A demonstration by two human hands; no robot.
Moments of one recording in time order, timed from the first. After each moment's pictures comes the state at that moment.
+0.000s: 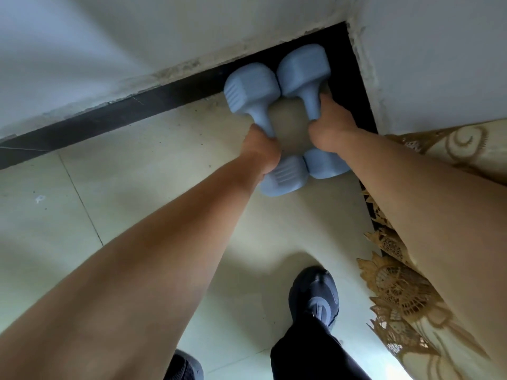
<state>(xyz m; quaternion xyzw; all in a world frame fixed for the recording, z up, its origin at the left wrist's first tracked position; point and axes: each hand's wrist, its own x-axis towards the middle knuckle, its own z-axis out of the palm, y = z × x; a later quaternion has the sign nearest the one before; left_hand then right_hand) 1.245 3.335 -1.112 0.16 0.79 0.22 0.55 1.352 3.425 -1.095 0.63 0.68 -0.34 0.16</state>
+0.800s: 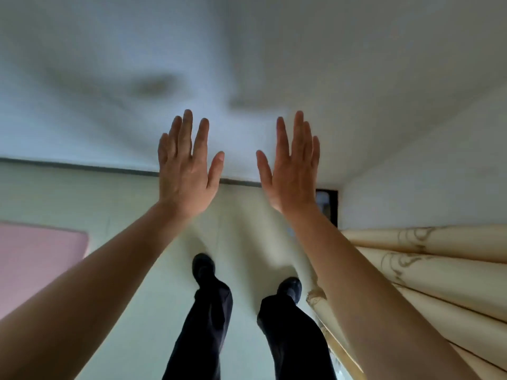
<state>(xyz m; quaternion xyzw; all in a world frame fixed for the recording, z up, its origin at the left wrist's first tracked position) 1.102 3.113 -0.487 0.43 0.89 0.10 -0.10 1.229 3.262 -0.508 0.32 0.92 -0.14 -0.16</state>
